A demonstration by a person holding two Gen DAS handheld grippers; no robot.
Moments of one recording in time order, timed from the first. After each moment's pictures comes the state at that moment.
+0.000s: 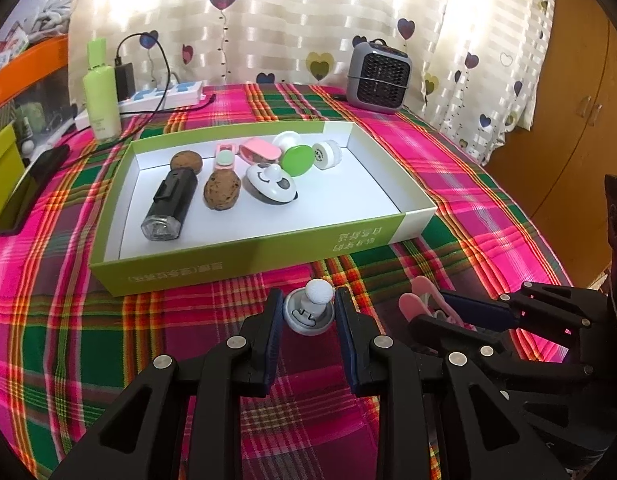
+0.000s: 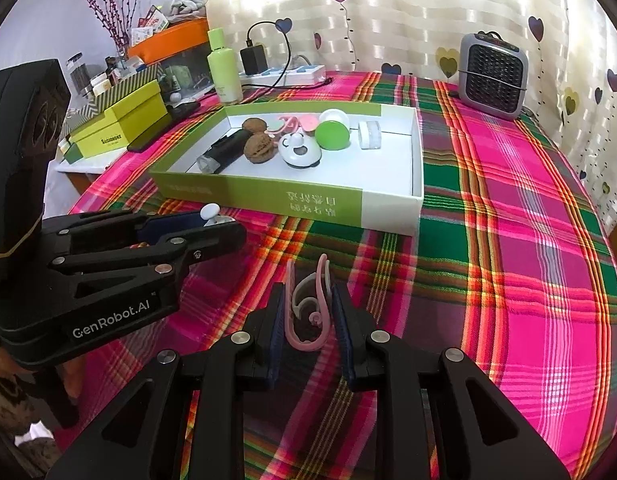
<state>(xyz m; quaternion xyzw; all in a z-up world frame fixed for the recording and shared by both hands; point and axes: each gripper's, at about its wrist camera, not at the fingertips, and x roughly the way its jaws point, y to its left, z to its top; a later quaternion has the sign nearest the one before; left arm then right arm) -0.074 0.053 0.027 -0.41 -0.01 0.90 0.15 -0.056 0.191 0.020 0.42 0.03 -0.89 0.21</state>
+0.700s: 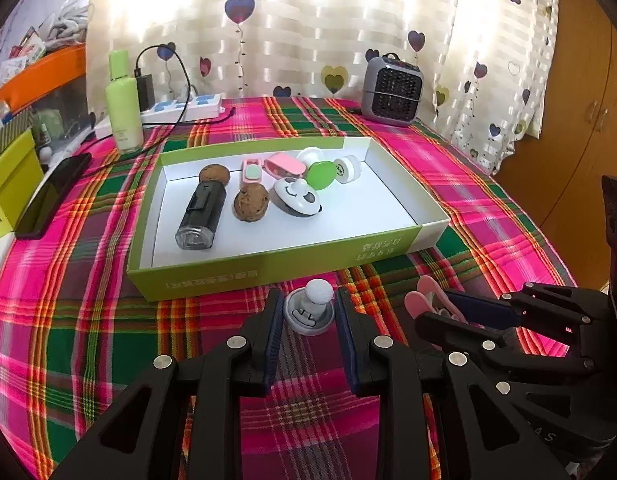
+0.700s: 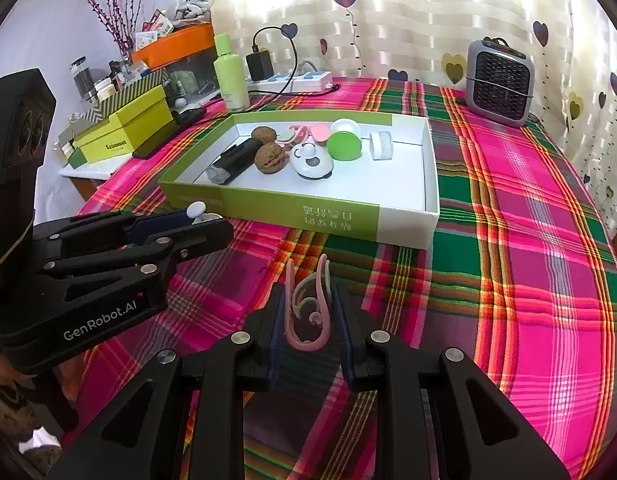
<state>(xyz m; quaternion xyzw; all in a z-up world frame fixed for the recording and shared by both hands) -0.068 0.038 0.037 -0.39 -0.01 0.91 0.13 -0.059 0.182 0.025 0.41 0.03 -0.89 0.21</state>
